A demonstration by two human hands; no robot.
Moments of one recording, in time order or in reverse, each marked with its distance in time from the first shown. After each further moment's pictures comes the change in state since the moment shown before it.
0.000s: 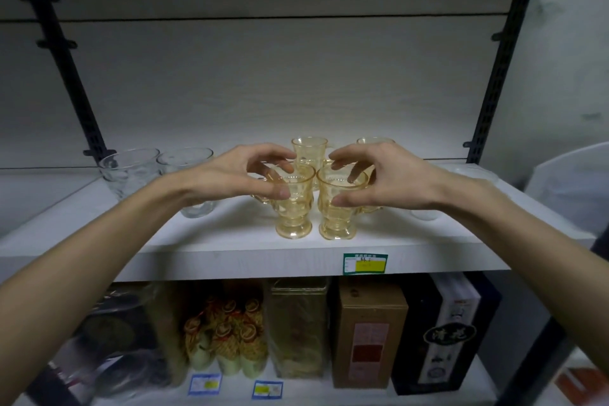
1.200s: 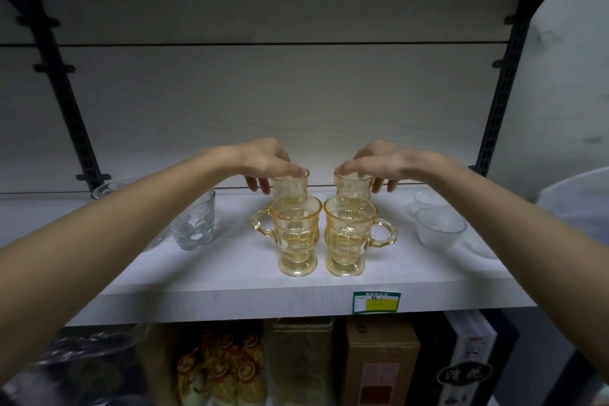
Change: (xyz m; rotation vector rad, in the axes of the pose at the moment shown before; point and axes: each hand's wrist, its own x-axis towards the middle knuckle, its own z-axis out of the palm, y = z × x) left_hand 0.096 0.017 -0.031 0.589 0.014 -0.280; right_hand 0.091 0.039 -0.022 -0.002 -0.137 0.411
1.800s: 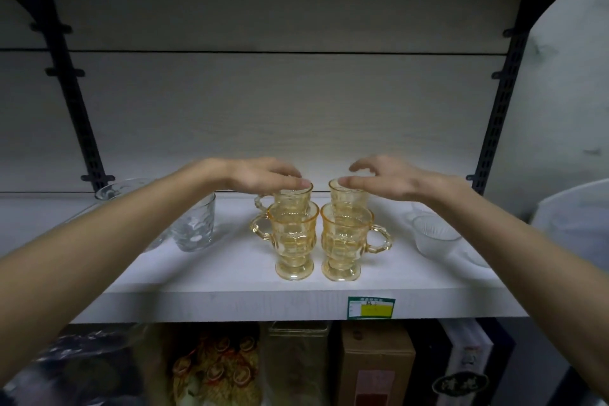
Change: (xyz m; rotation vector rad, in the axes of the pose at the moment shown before) left_hand -0.025 0.000 0.006 -0.071 -0.084 0.195; right_hand -0.010 0.015 0.008 -0.171 0.155 -0.137
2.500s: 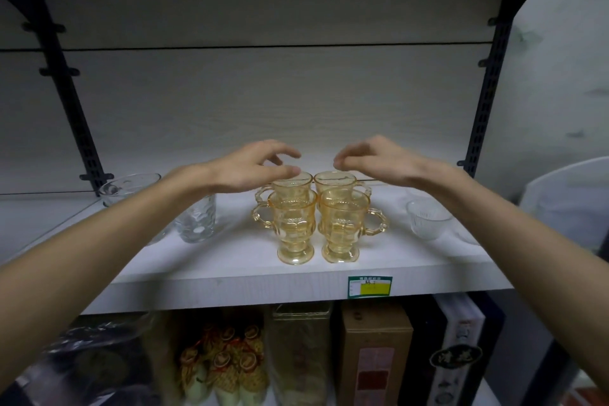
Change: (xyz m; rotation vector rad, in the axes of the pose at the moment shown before) left_hand -0.025 -0.003 0.008 -0.020 0.268 0.170; right_hand -0.033 -0.026 -0.010 0.321 0.057 -0.120
